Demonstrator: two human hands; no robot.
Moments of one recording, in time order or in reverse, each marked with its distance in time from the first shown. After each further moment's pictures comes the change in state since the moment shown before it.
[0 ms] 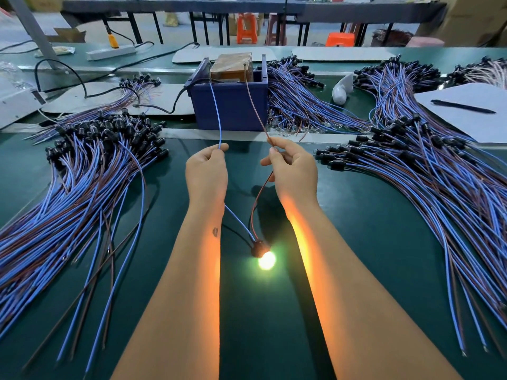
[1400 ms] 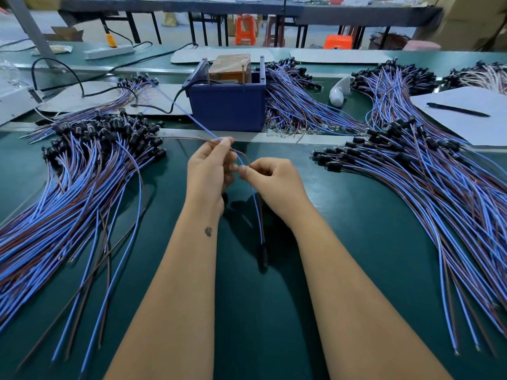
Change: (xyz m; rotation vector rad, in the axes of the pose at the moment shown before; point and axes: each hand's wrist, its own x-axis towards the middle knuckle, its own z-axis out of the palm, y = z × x) left_hand -0.007 0.010 0.001 -0.369 -0.191 -0.053; right_hand -0.010 -0.002 0.000 -0.096 -0.306 -0.064
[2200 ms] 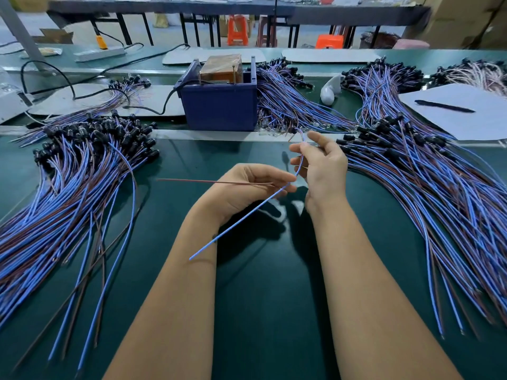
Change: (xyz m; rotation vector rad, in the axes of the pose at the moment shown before) left_hand -0.023 -0.013 0.008 0.387 -0.823 0.004; right_hand 0.002 0.001 -0.049 0.591 0.508 0.141
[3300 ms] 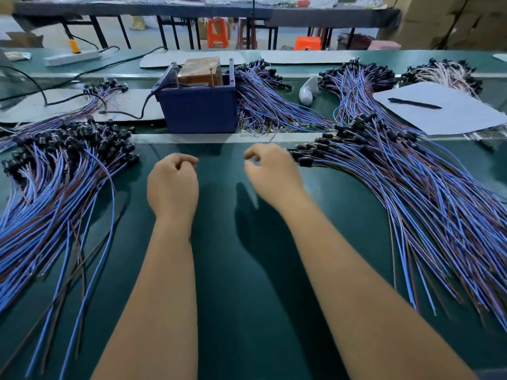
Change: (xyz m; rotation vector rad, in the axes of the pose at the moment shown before) left_hand -0.010 -0.004 -0.030 0.514 0.999 -0.135; right_hand -0.005 0.002 0.017 -1.207 -0.356 -0.354
